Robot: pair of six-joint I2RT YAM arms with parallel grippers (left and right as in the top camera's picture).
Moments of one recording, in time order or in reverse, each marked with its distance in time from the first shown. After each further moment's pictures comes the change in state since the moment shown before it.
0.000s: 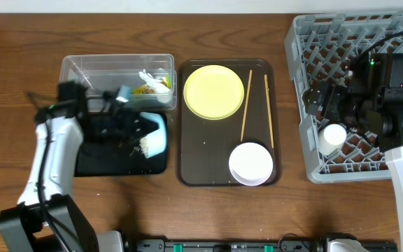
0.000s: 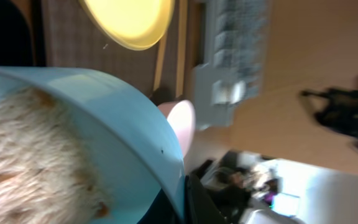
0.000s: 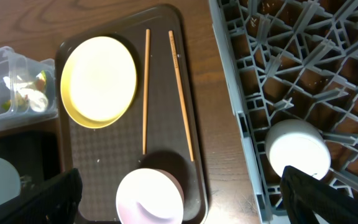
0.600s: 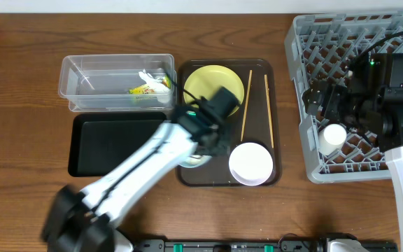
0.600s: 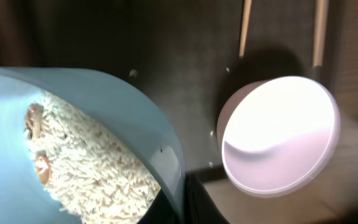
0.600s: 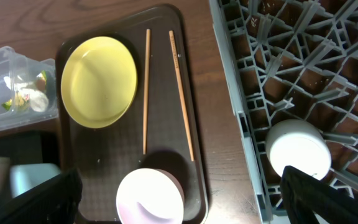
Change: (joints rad) left arm -0.946 0.054 0.274 0.043 -1.068 -0.683; right arm 0.000 0.000 0.000 0.000 -0.002 0.000
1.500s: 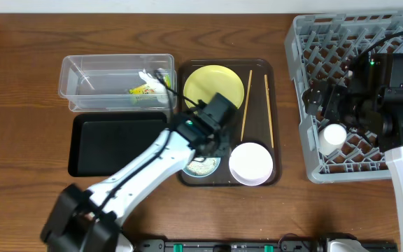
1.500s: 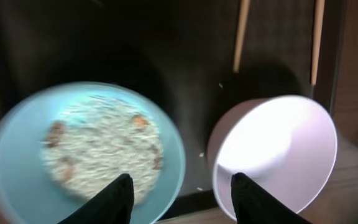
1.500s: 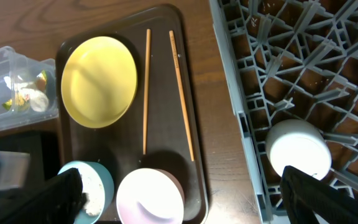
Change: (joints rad) left arm -0.065 0.040 -0.131 0.223 -0.013 -0.090; right arm 0.000 0.000 0.000 0.000 0.000 0.000
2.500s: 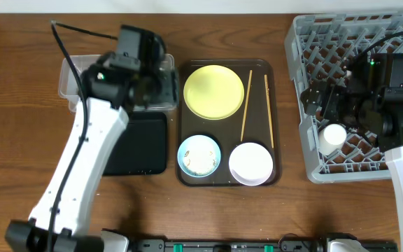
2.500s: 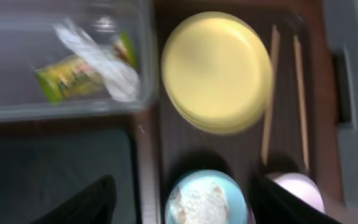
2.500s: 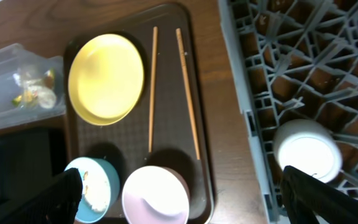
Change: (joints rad) left arm 0.438 -0.089 0.397 -0.305 0.046 0.394; right arm 0.000 0.000 0.000 0.000 -0.022 0.000
